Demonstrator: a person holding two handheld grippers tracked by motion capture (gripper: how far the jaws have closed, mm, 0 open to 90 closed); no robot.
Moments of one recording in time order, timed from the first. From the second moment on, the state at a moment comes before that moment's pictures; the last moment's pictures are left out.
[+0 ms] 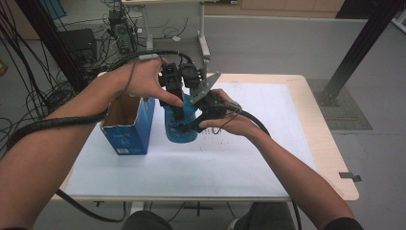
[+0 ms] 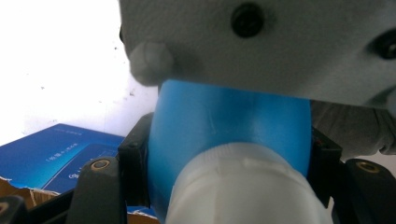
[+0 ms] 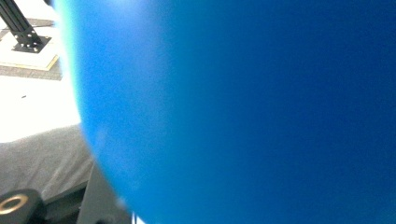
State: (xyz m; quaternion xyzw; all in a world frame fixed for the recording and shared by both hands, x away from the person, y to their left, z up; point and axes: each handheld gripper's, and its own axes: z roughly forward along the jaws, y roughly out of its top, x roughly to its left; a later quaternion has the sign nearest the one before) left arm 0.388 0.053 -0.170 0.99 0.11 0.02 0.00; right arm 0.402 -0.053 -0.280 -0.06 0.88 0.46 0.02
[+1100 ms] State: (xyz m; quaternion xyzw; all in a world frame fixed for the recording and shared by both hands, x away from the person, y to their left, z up) left arm 0.389 0.055 -0.173 0.99 0.11 0.02 0.00; right arm 0.403 -0.051 -0.283 -0.06 0.88 0.46 0.02
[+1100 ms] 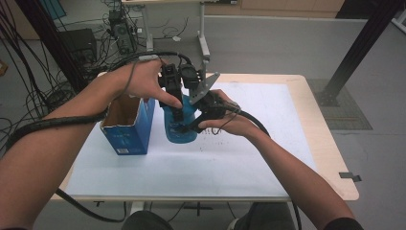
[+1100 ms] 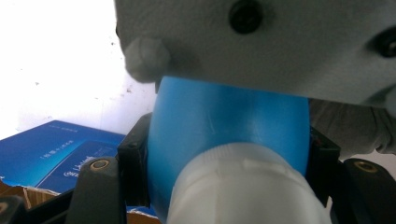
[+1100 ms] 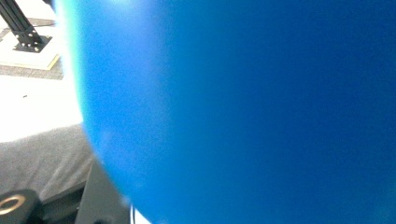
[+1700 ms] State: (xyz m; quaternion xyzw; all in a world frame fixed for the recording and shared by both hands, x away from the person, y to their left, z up) left arm 0.388 0.057 -0.173 0.99 0.11 0.02 -0.01; right arm 0.403 -0.050 -0.284 -0.06 0.88 0.46 0.02
